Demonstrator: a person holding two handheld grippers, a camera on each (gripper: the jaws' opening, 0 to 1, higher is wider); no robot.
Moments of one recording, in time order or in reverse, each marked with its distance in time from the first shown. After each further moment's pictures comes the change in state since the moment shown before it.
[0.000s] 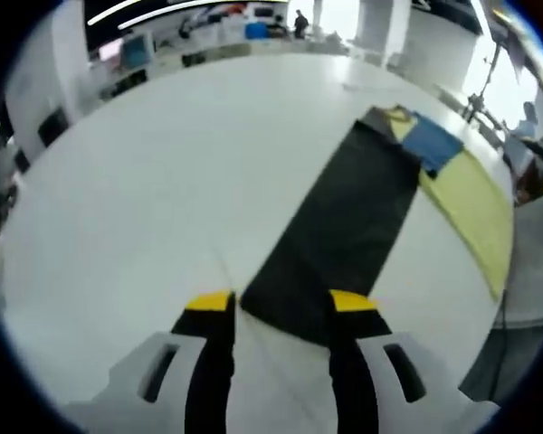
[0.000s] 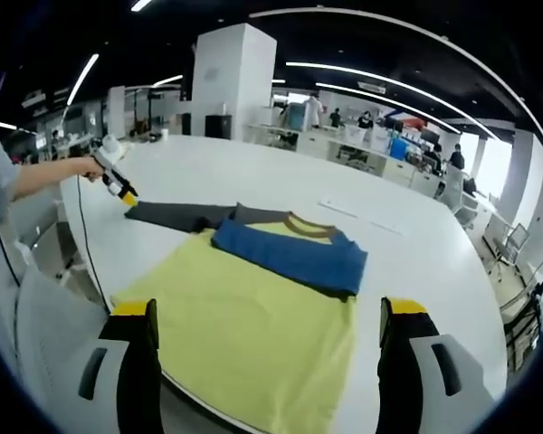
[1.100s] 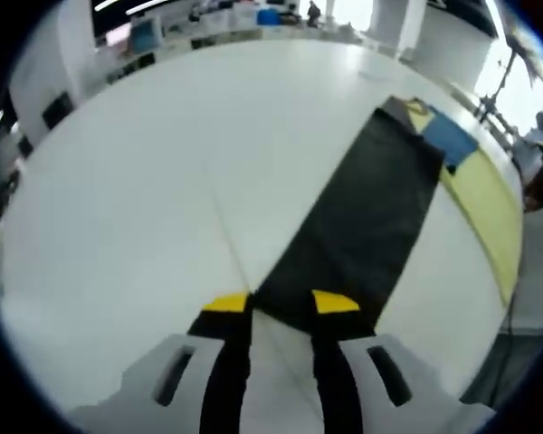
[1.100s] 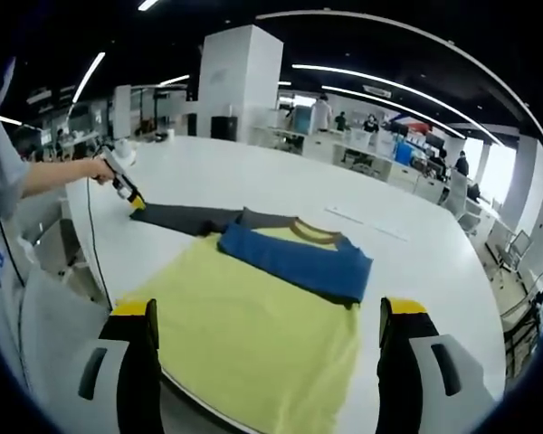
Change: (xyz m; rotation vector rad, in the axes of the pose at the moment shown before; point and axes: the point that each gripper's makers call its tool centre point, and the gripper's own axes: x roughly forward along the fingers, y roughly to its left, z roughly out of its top) left arm 0.013 0.014 -0.013 -0.039 0.061 0.027; right arm -0.002 0.022 0.014 -0.016 -0.014 0.025
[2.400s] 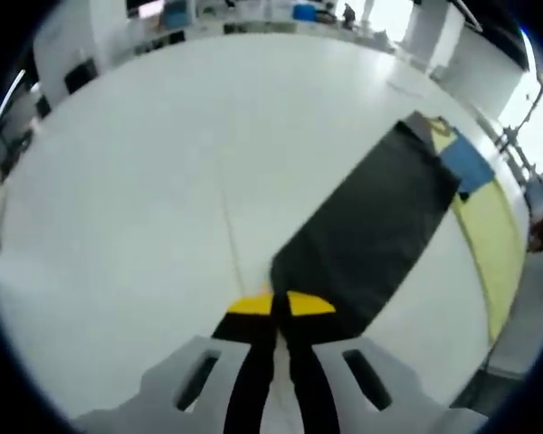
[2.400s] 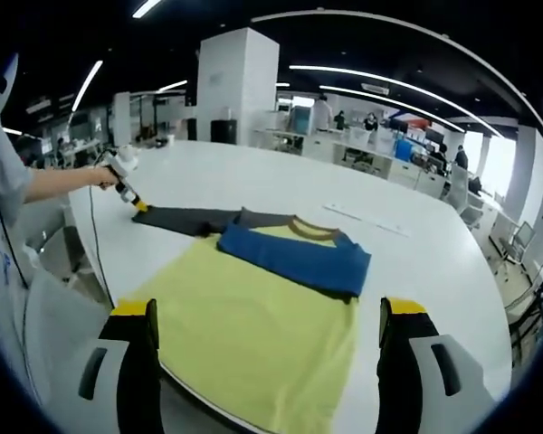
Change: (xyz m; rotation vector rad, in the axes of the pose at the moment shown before) left arm -0.002 -0.006 0.002 -0.163 0.025 0.058; right arm -0.007 -0.016 -0.010 0.027 -0.007 0.010
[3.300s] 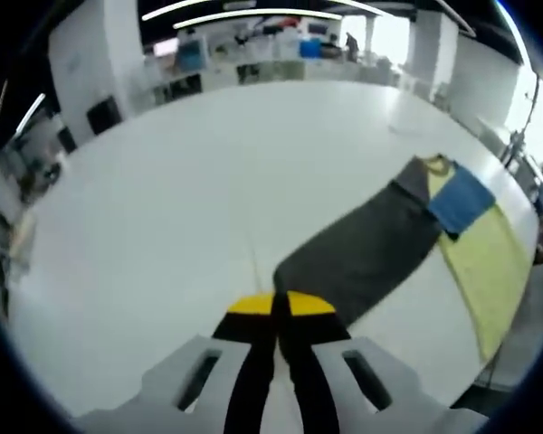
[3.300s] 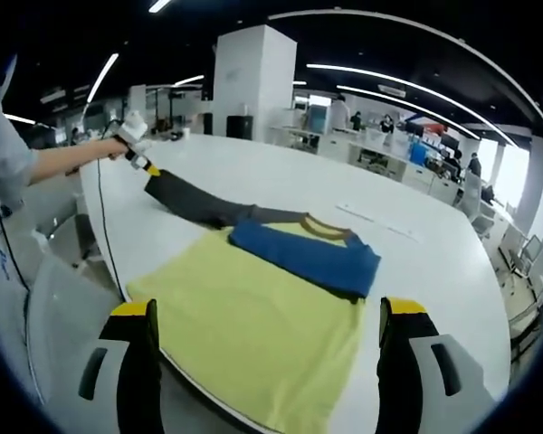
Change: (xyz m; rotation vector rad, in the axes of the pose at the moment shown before) left arm -0.054 0.017 0.062 0.042 -0.182 0.101; right arm -0.004 0.007 -0.007 -0.052 0.017 0.073
